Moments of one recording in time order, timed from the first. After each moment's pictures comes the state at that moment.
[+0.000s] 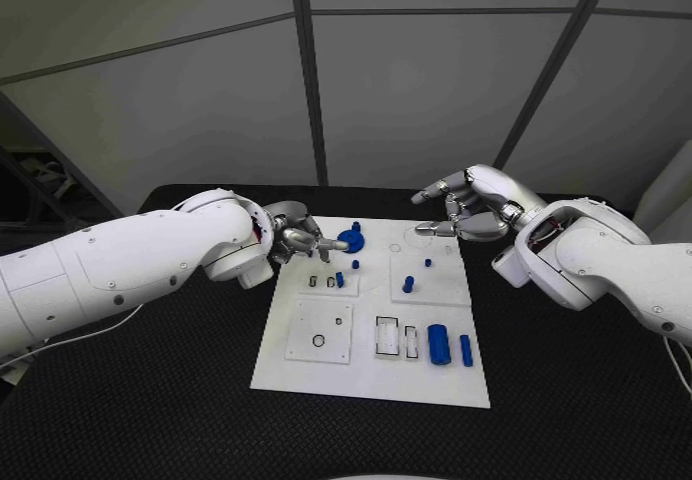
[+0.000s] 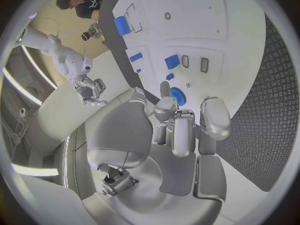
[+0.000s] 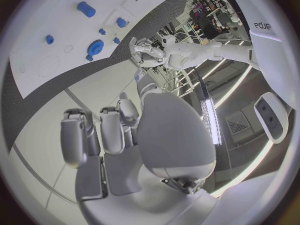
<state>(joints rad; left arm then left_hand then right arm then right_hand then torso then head) 1.28 -0.81 0.02 1.49 -0.92 -0.03 -0.44 1.14 -0.02 -0.13 0.29 0.05 1.10 0.03 0.32 0.69 1.41 -0.04 1.01 1.13 1.47 -0.09 1.48 1.31 0.11 1.32 0.02 1.33 1.09 1.23 -0.86 0.08 1.61 -1.06 -0.34 0.05 1.43 -0.16 0.11 0.19 0.14 0.88 0.13 0.07 0.13 1.34 0.05 1.13 1.24 1.46 -0.03 1.38 1.26 0.02 1.47 0.08 1.49 1.31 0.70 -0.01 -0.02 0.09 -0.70</state>
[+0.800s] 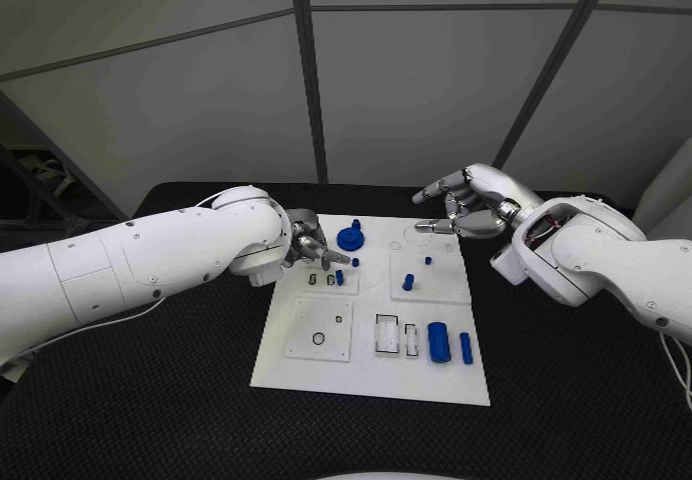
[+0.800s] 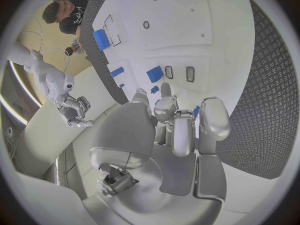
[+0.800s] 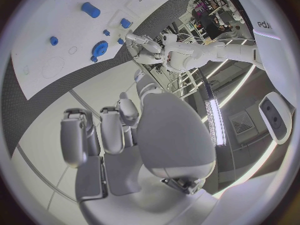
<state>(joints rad) 1.31 -0.71 -0.03 1.42 -1.01 0.06 -0.59 1.18 0.02 -0.16 0.29 0.13 1.08 0.03 0.32 0.79 1.42 -0.04 0.99 1.18 1.47 -0.09 1.48 1.31 0.11 1.32 0.02 1.34 1.10 1.24 -0.84 0.08 1.59 -1.06 -0.33 0.02 1.43 -0.15 0.11 0.19 0.15 0.89 0.13 0.07 0.13 1.34 0.05 1.12 1.23 1.46 -0.03 1.37 1.25 0.02 1.47 0.08 1.48 1.31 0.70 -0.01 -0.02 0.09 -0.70</state>
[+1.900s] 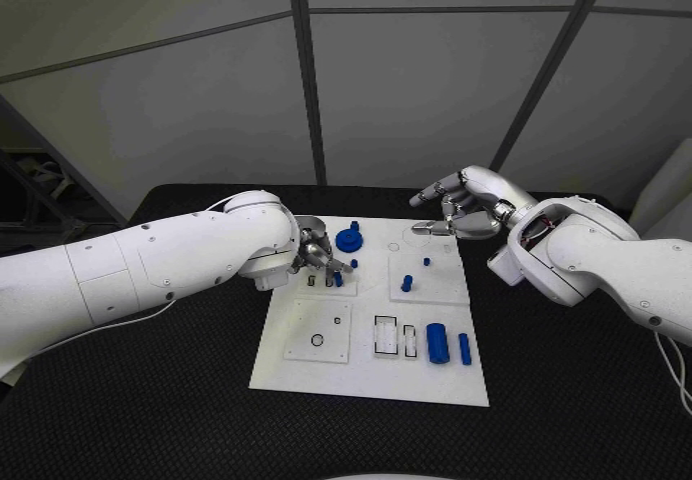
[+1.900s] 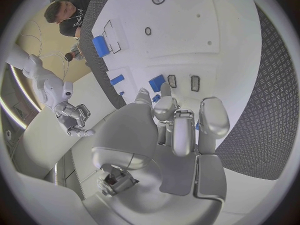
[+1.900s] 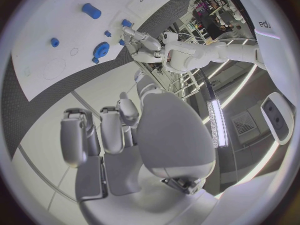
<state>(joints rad) 1.31 -0.67 -0.04 1.39 -1.02 0.11 -0.61 1.23 0.05 -0.17 0.29 0.14 1.08 0.03 0.30 0.85 1.42 -0.04 0.97 1.20 1.47 -0.09 1.48 1.31 0.11 1.31 0.02 1.34 1.10 1.24 -0.84 0.08 1.59 -1.07 -0.32 -0.01 1.43 -0.15 0.11 0.19 0.16 0.89 0.13 0.07 0.13 1.34 0.05 1.12 1.23 1.46 -0.03 1.37 1.25 0.02 1.47 0.08 1.48 1.31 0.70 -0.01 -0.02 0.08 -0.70</state>
